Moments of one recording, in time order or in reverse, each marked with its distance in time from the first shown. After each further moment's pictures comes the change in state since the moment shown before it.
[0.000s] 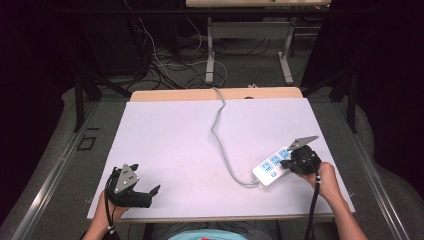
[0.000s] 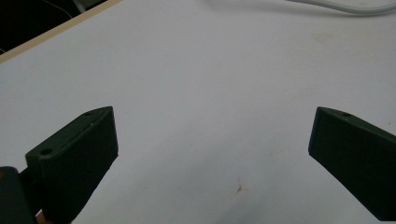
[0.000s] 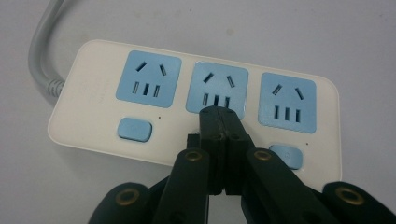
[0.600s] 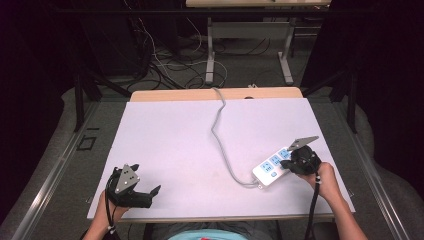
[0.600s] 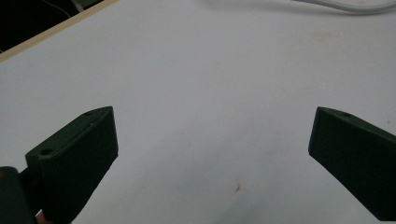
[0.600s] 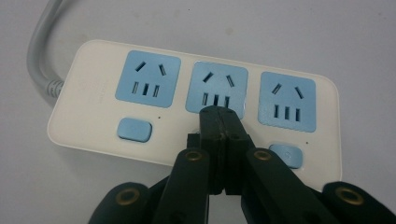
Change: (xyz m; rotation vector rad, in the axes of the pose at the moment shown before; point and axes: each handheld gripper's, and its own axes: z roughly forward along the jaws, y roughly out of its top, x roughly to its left) left arm -0.001 0.000 0.001 0.001 0.001 0.007; right arm 0.000 0.000 0.001 0.001 -0.008 0.000
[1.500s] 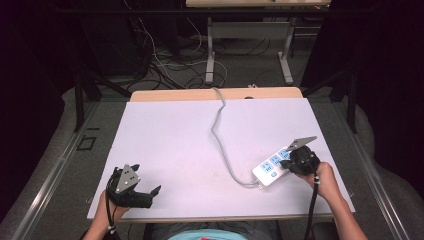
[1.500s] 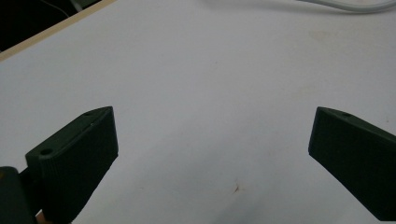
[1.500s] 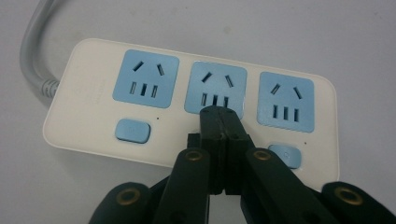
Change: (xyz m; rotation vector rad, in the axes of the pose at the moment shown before) left arm 0.000 0.000 0.000 0.007 -0.004 0.004; right arm 0.002 0.001 0.002 -0.003 -0.017 -0.004
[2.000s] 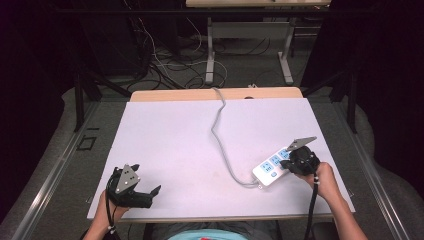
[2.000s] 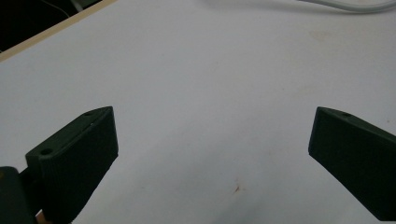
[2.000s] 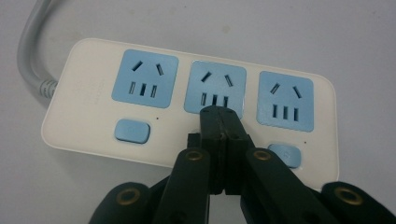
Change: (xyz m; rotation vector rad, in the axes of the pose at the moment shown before) left arm 0.000 0.000 0.000 0.000 -0.002 -0.003; right arm 0.001 0.000 0.000 0.017 -0.018 0.001
